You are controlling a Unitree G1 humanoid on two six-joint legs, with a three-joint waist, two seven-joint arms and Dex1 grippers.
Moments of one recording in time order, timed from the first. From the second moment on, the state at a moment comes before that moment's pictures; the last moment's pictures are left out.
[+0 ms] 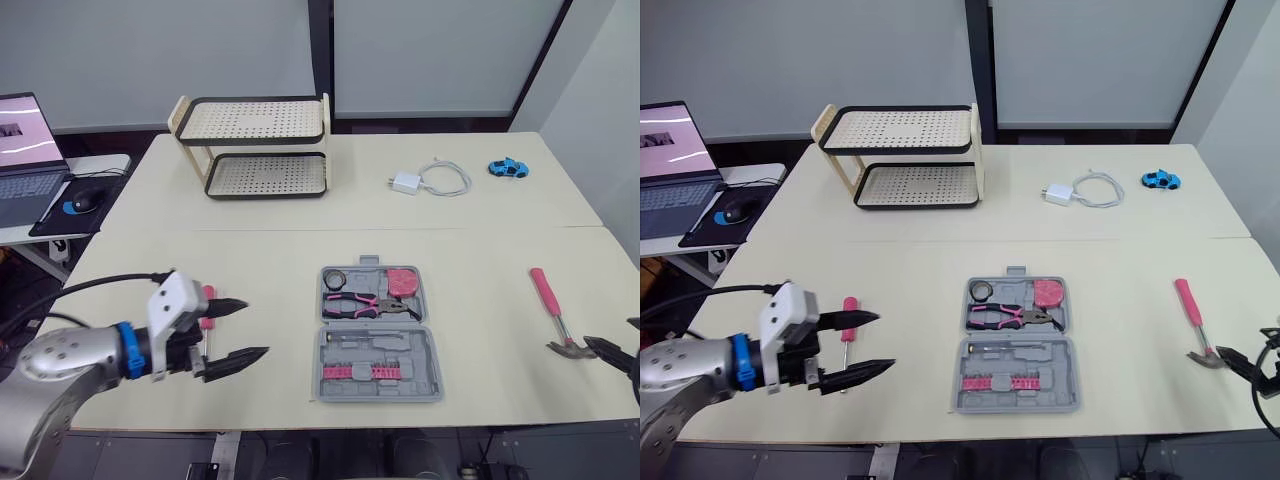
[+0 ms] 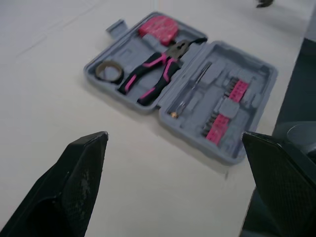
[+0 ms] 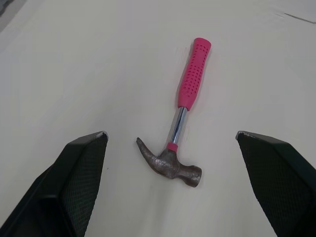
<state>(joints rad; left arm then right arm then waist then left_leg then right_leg) 0.09 0.90 0.27 -0.59 -0.63 0.65 -1.02 0.32 -0.85 -0.66 -0.24 0.33 0.69 0.78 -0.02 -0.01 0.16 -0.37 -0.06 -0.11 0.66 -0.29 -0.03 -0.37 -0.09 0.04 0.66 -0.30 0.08</state>
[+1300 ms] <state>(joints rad) -0.17 0.78 -0.06 -0.51 -0.58 0.45 -1.15 -0.12 -0.77 -0.32 0.35 0.22 0.60 0.59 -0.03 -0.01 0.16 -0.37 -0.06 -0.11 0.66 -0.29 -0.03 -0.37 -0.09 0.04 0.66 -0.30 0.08</state>
